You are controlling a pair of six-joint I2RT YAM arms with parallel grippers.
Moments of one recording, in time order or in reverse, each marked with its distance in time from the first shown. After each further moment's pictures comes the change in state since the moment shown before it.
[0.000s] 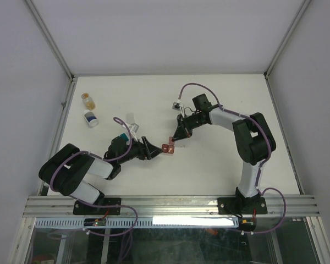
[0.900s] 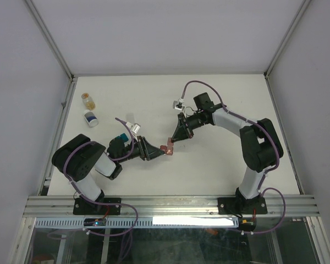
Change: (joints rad) left arm 0.026 0.211 -0.003 0.386 0.233 -0.118; right arm 0.014 -0.116 -0.026 -0.065 -0.143 -0.090
